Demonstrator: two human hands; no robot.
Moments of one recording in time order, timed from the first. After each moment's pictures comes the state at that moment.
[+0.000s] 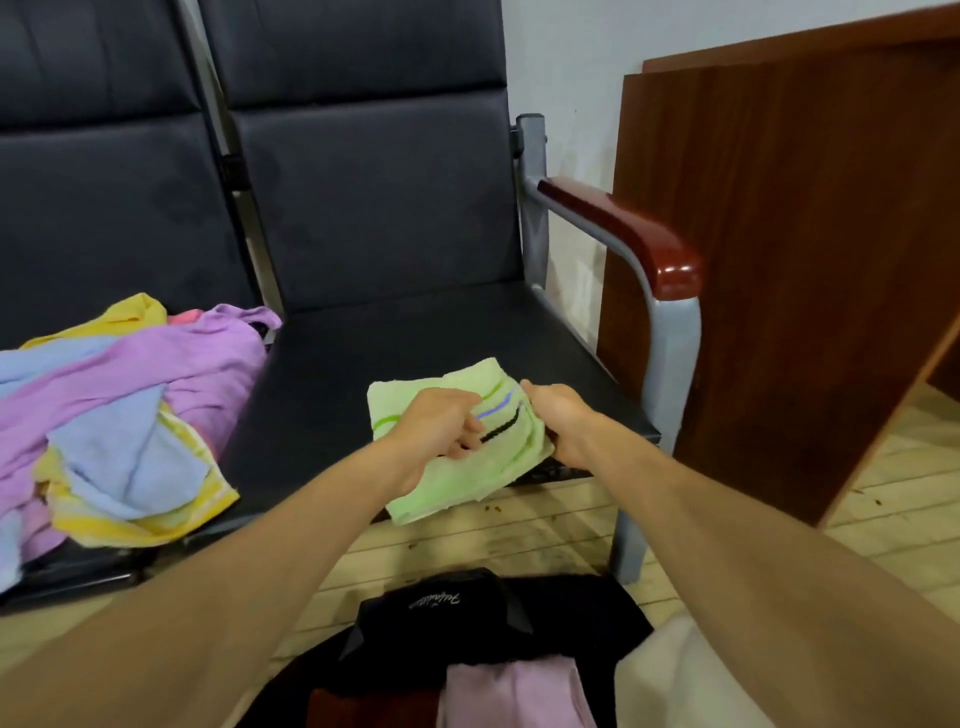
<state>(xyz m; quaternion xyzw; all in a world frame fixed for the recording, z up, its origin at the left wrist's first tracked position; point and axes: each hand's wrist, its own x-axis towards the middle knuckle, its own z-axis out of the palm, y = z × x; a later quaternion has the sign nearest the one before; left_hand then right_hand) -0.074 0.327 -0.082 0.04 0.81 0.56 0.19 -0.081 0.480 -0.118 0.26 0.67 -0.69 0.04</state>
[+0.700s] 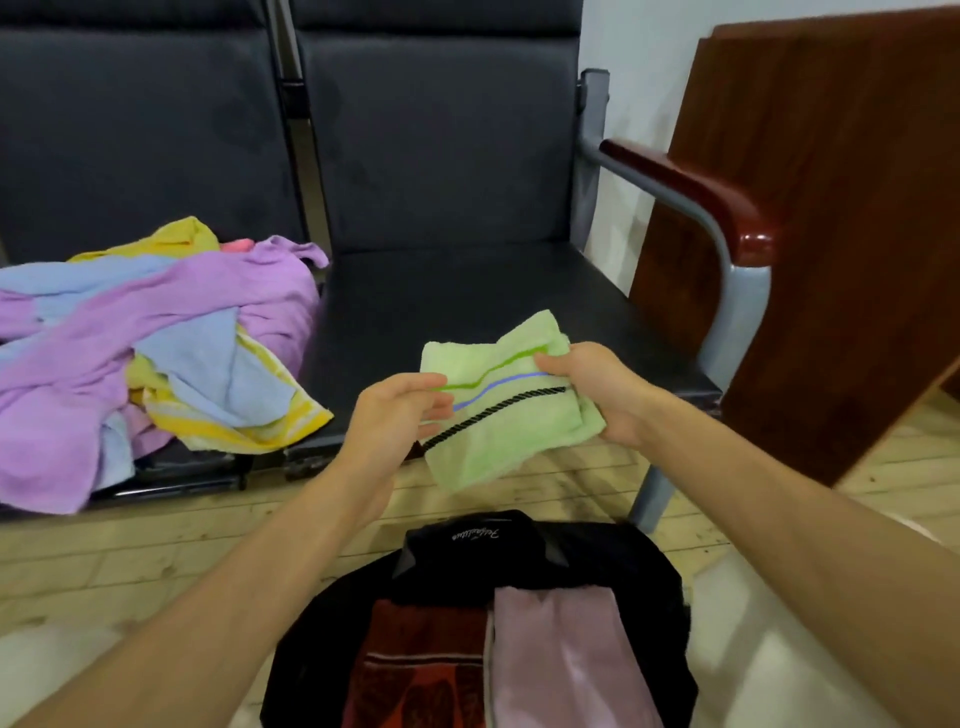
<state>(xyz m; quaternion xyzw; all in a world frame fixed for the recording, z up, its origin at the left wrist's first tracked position) -0.026 0.194 -0.103 0.01 0.71 0.70 0.07 -0.019 0.396 -0.076 0.17 0.69 -0.70 0.08</state>
